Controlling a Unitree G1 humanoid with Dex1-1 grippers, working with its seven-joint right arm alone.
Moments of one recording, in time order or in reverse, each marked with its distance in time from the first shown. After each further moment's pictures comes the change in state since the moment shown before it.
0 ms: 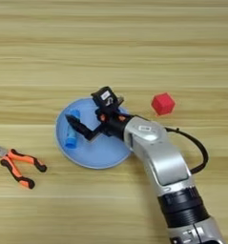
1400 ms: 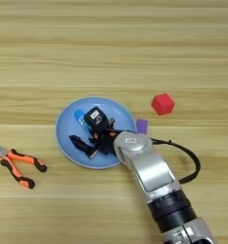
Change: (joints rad) arm 0.005 0.007 0.096 0.140 -0.134 0.032 -0.015
